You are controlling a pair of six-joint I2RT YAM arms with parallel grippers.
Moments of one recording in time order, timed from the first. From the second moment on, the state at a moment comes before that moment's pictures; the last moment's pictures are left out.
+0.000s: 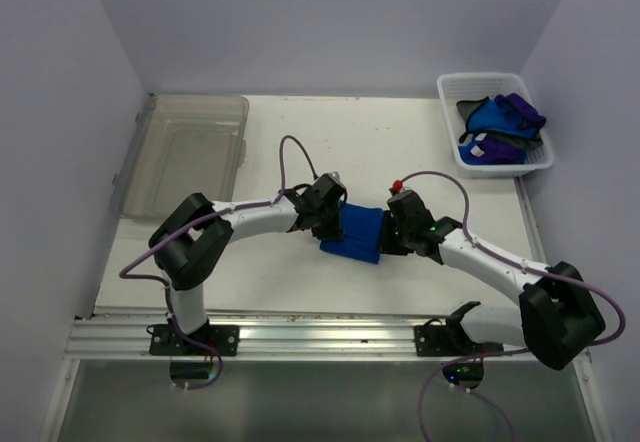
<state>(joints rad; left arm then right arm) -0.83 1.84 1.13 -0.30 0.01 -0.87 0.58 1.25 0.64 -0.36 0.03 0.64</state>
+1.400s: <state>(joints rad) -0.72 1.95 1.27 -0.38 0.26 -0.66 0.86 1.53 0.77 -0.27 0.24 0.25</state>
